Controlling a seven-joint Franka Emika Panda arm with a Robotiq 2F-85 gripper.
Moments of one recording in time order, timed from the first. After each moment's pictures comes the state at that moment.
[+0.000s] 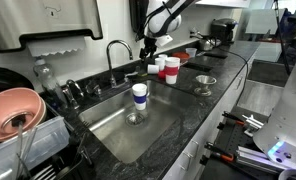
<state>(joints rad) -0.05 0.32 0.01 -1.91 -0.11 2.56 -0.11</state>
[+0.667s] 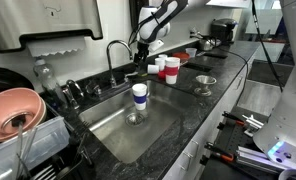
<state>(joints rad) -0.05 0.53 0.02 -1.67 -0.10 2.52 -0.20</state>
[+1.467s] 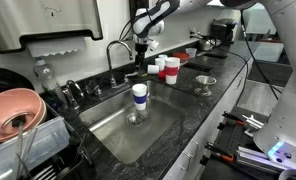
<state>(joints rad) -0.12 0.67 0.10 -1.42 -0.01 2.23 -0.56</state>
